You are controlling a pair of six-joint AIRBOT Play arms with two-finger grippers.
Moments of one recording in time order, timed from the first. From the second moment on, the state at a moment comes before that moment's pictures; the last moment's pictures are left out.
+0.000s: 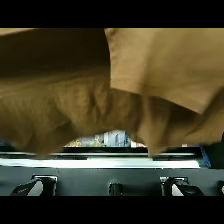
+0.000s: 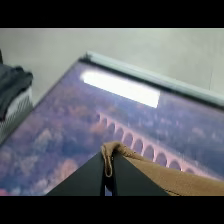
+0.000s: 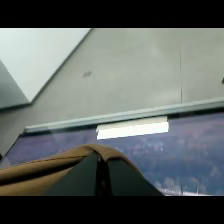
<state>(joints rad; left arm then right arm) 0.31 -0.88 1.94 1.56 -1.44 -1.71 -0.15 -0.94 2.11 1.98 -1.30 -1.34</state>
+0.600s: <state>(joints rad) 0.14 -1.75 1.87 1.48 -1.33 -1.67 -0.10 -1.67 1.96 2.03 -1.24 -1.36</state>
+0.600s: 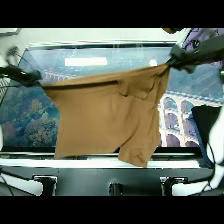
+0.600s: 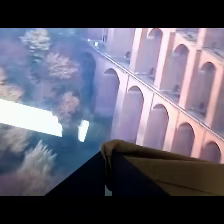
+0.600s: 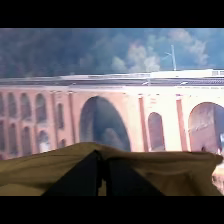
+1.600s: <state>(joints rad) 0.06 -1.93 1.87 1.43 -1.51 -1.74 -0.07 -1.90 1.96 1.78 -1.27 -1.32</state>
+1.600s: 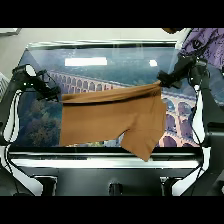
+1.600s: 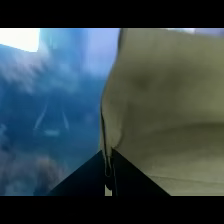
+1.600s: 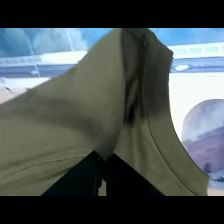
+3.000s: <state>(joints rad) 0.28 -1.46 1.38 1.50 -1.43 -1.81 -0.39 -1.61 1.51 1.99 -1.51 -1.59</state>
